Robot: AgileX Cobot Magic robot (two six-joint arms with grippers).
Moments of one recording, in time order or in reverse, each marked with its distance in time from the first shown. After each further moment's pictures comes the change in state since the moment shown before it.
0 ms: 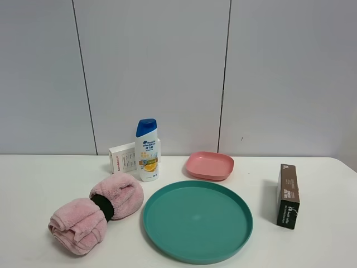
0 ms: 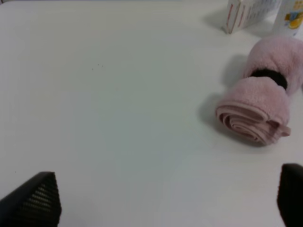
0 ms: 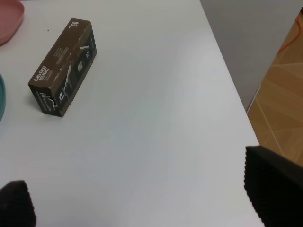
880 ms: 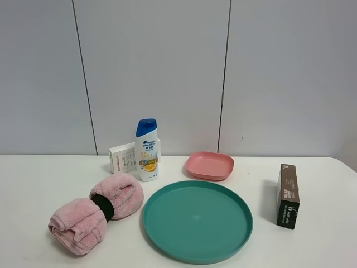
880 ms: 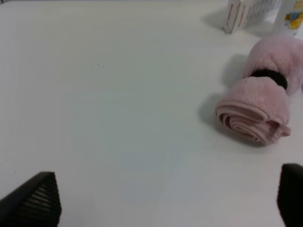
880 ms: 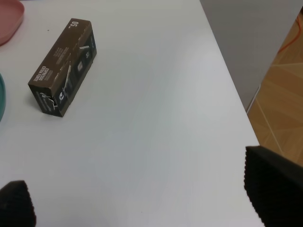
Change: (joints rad) left arm 0.000 0.000 0.000 0.000 0.000 0.000; right arm 0.000 0.000 0.000 0.000 0.000 0.000
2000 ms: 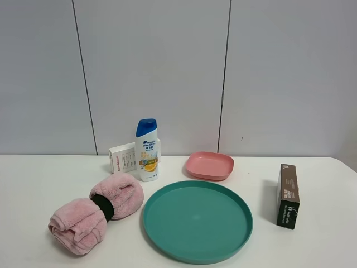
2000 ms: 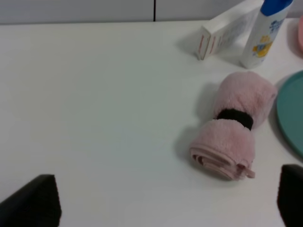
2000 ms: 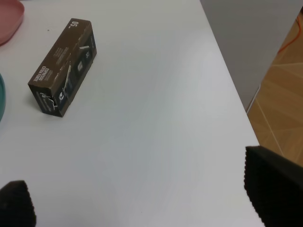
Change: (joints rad) left arm 0.000 0.591 -0.388 -0.087 -0.066 0.072; right arm 0.000 0.000 0.000 0.000 0.000 0.000
